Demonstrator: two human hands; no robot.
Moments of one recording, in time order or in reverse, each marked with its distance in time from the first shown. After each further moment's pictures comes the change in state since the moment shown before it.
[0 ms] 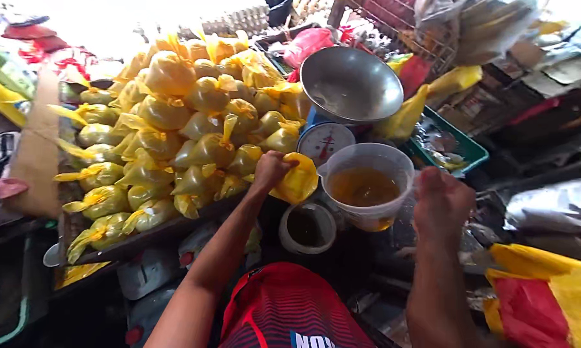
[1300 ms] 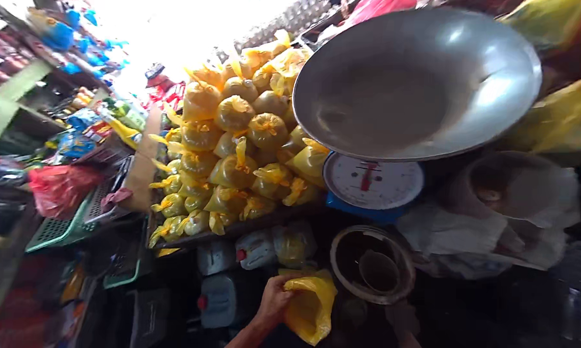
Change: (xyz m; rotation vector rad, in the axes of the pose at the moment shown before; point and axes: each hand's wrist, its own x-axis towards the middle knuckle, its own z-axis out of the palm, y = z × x) left_hand -0.187 -0.098 0.141 -0.533 0.053 -0.263; right_hand -0.262 0.457 0.140 -0.696 -0.973 0.976
